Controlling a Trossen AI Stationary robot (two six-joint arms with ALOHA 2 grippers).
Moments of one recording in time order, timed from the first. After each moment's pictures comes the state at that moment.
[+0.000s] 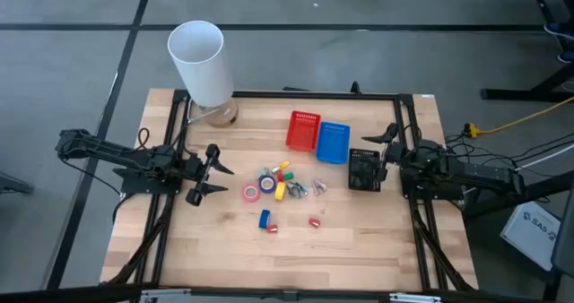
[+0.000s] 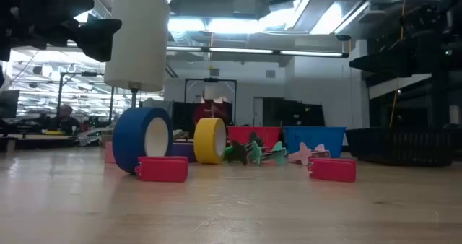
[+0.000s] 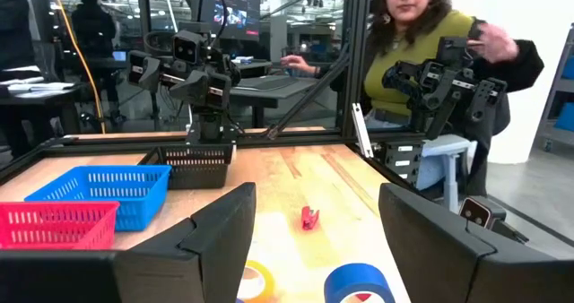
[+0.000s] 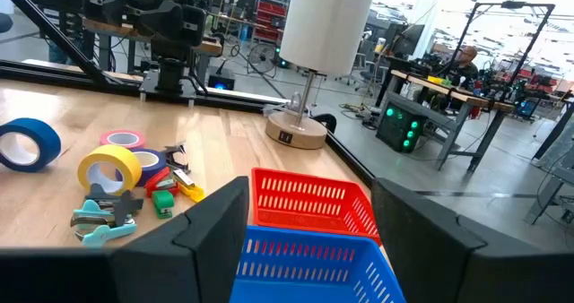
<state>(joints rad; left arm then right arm) -0.14 0.40 0.02 0.45 0.07 -0.05 -0.17 0.06 0.01 0.04 0.11 -0.22</state>
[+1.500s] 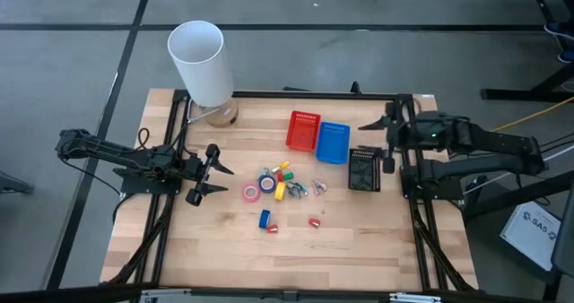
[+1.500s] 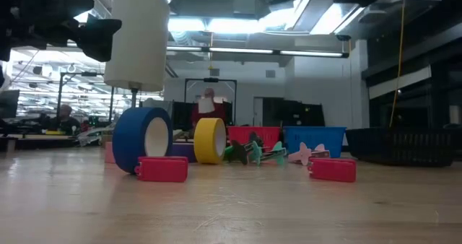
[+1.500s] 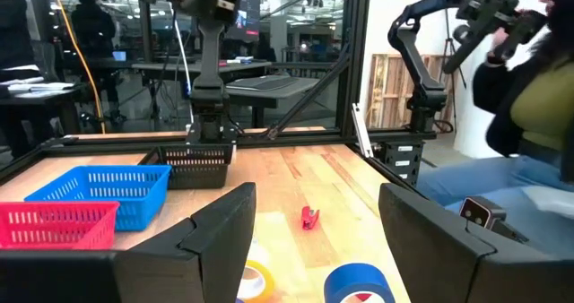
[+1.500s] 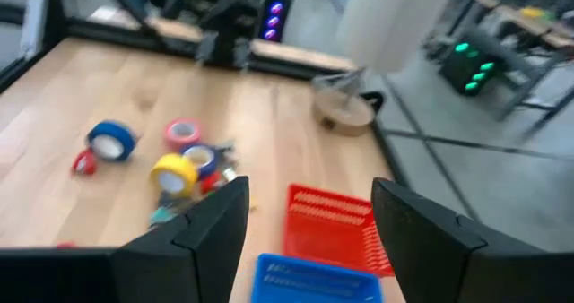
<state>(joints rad) -0.14 0.40 0.02 0.45 0.07 -0.05 -0.02 0.71 0.84 -0.51 0.11 -0.22</state>
